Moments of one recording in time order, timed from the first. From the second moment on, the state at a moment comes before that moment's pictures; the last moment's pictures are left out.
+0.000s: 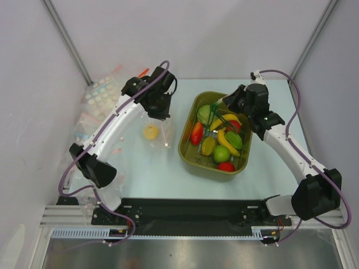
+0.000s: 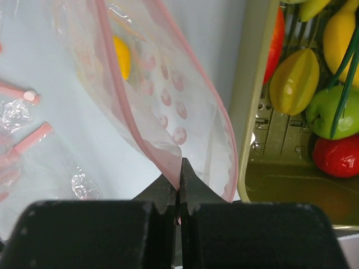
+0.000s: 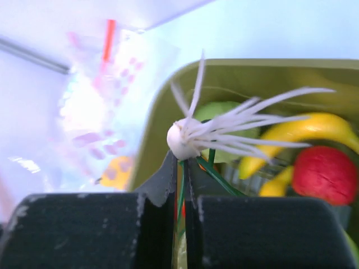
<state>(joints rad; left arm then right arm) -0.61 1.76 2.03 -1.34 -0.19 -0.40 0.33 1.36 1.16 -0.15 0.03 0.65</state>
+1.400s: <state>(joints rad) -0.64 1.69 1.93 -1.19 -0.01 -0.33 0.39 1.55 1.22 0.38 -0.91 1.09</state>
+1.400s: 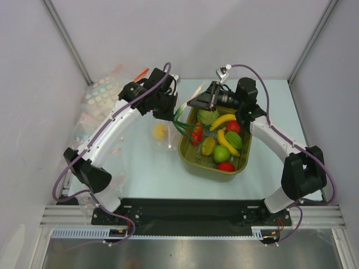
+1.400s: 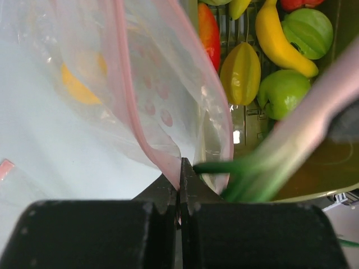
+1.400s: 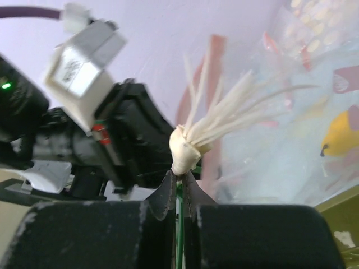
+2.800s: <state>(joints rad) -0.70 1.73 1.94 -1.15 0.09 -0.33 0.66 1.60 1.57 -0.45 -0.10 0.80</state>
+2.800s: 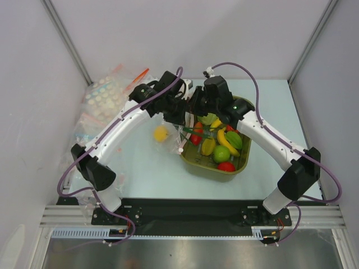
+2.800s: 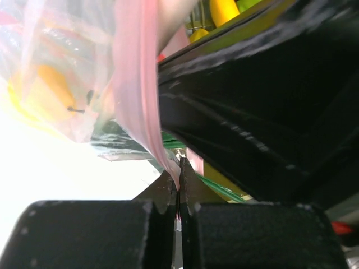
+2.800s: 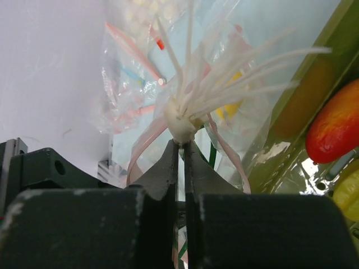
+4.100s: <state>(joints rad) -0.64 1.68 1.88 -1.11 0.14 -0.37 0.57 1.52 1.39 -0.37 -0.39 0.64</state>
